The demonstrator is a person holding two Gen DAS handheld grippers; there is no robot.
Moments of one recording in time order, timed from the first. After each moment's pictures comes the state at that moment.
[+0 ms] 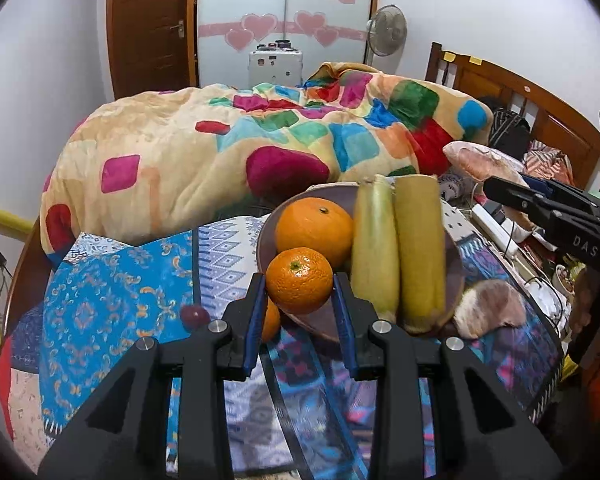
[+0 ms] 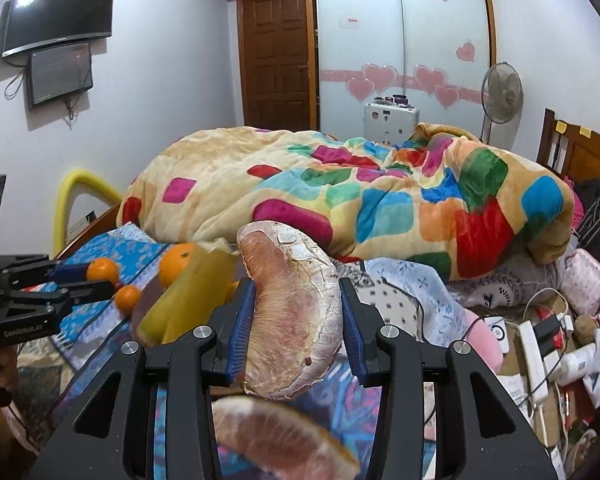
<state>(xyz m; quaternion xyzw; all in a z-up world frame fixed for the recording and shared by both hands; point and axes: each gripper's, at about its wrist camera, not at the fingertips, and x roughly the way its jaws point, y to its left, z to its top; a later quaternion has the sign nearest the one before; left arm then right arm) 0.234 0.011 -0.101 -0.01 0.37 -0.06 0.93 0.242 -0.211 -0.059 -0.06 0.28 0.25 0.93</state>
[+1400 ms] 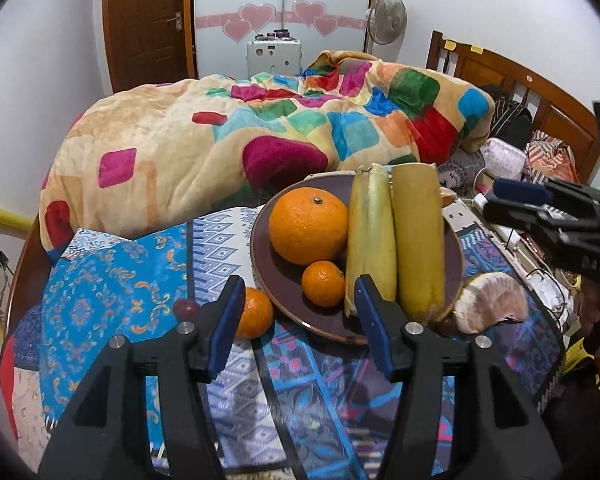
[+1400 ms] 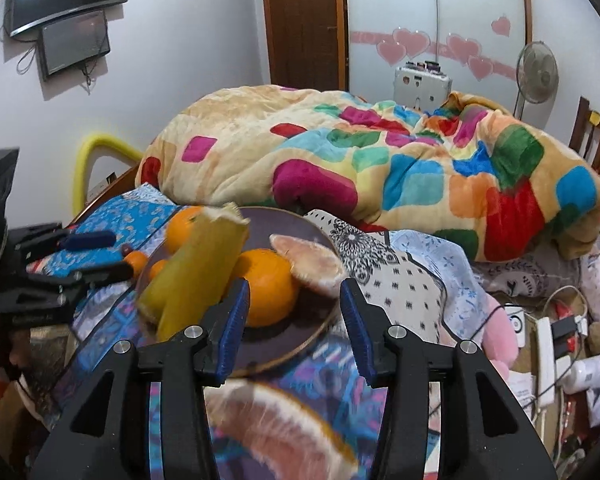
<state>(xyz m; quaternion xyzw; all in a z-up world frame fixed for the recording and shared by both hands) 0.229 0.005 -0.100 0.00 0.38 -0.06 0.92 0.247 -0.205 -0.065 -0.09 0.34 0.29 0.89</state>
